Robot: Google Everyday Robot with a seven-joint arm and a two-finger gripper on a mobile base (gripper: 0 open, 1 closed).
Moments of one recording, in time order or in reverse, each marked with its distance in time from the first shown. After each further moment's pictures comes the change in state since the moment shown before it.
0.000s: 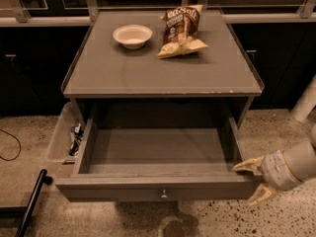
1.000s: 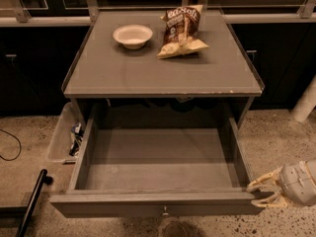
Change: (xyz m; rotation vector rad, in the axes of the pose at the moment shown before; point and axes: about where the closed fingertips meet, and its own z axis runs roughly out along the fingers) arm -0.006 0.041 -0.036 0.009 -0.036 -0.032
